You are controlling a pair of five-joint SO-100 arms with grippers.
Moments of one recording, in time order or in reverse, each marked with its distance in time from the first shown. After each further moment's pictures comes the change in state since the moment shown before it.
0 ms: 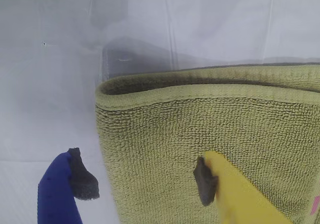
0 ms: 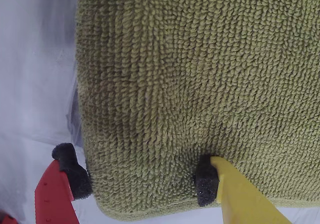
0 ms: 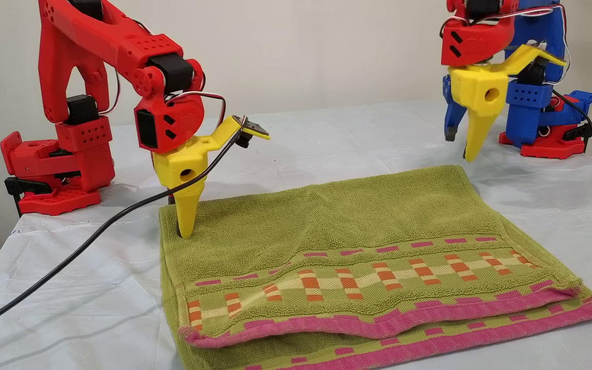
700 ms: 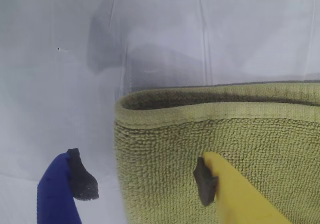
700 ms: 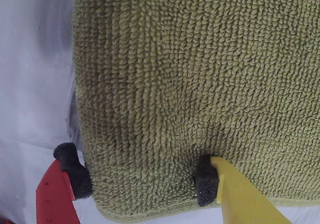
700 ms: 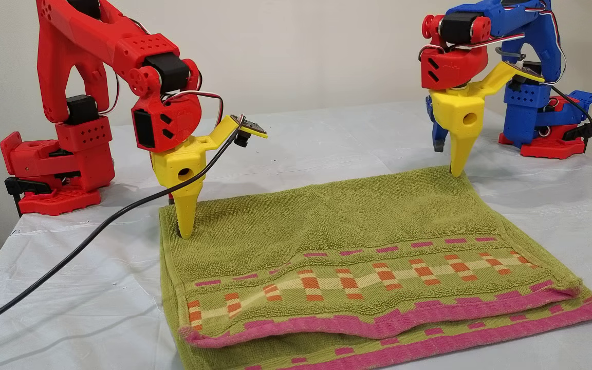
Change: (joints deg) arm 0 -0.3 0.4 1.2 -1.8 1.1; arm 1 3.2 -8.6 -1.6 0.0 -4.1
